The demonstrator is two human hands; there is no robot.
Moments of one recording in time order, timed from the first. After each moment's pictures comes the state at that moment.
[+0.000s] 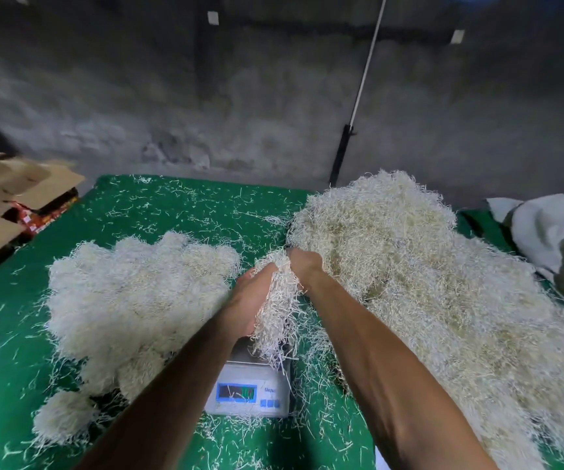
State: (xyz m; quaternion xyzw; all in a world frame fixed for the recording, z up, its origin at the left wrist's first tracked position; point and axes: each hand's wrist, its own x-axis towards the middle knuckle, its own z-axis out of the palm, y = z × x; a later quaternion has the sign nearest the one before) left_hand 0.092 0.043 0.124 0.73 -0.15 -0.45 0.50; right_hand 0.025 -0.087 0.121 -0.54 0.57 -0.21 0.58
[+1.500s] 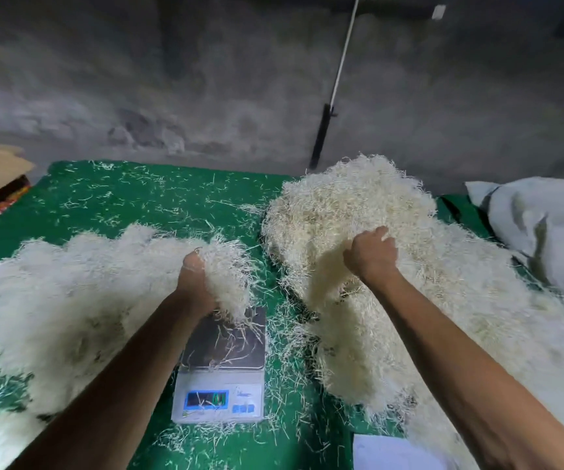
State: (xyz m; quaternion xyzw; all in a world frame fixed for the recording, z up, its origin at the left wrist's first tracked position) left_hand 0.142 0.017 0.092 0.76 -0.27 -0.30 0.51; right_hand -0.107 -0.170 0.148 -0.75 0.65 0.05 0.01
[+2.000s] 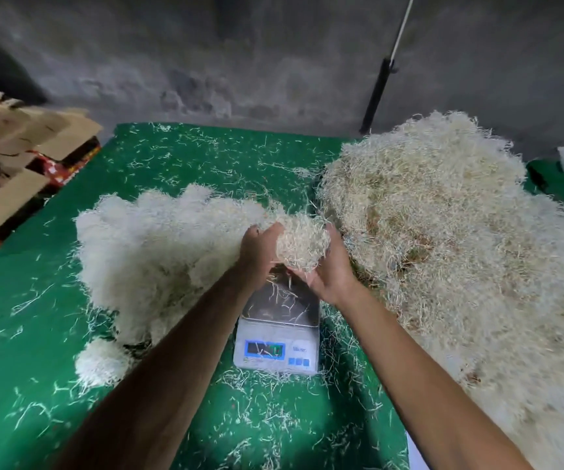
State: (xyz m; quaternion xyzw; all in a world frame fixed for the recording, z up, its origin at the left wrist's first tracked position) left_hand 0.141 0.032 0.082 0.75 -0.24 -0.31 0.54; right_hand 0.007 -0.027 0.083 -0.34 0.33 -0.22 0.85
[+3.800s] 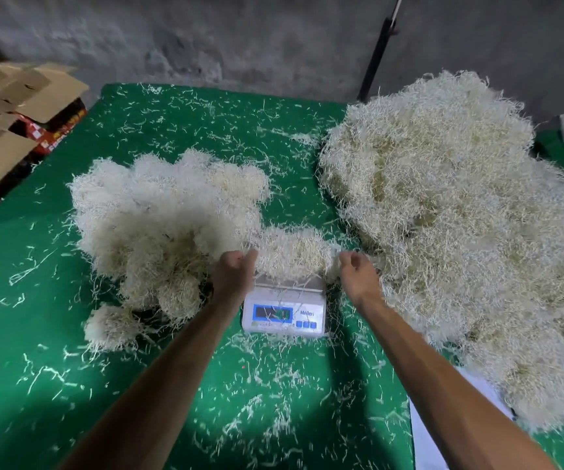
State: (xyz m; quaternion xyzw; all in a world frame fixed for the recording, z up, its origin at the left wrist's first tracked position) left_hand 0.150 0.127 -0.003 0.78 -0.20 -0.30 0.50; right_hand -0.048 -0.004 -0.023 -0.62 0.57 -0.24 0.48
